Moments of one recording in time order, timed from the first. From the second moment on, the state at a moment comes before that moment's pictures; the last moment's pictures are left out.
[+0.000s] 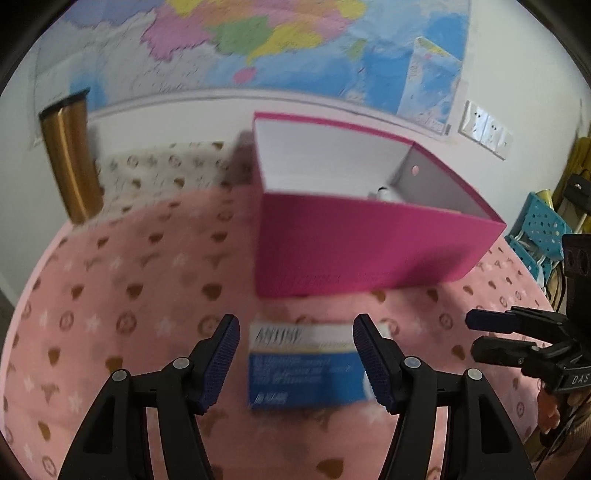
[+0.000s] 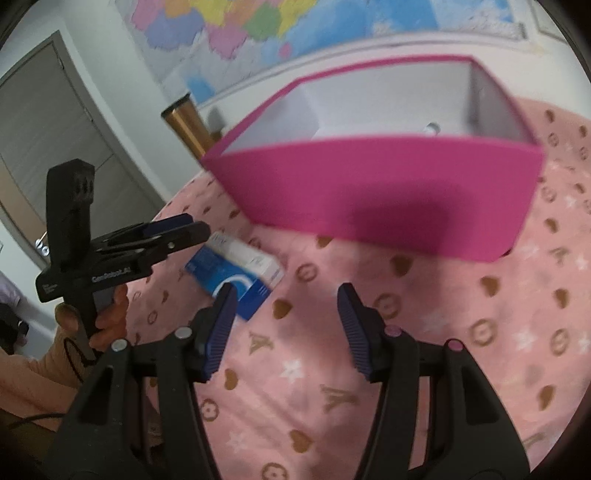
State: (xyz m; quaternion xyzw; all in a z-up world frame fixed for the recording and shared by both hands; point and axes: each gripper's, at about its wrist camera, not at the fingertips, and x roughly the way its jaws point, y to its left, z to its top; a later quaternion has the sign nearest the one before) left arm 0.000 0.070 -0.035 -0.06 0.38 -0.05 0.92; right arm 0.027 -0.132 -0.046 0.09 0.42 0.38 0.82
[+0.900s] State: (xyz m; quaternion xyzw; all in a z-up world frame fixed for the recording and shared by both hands) left arm -0.011 0.072 -0.063 -0.09 0.42 -0.09 0.90; right arm 0.040 -0.077 -0.069 0.09 0.45 0.41 0.79
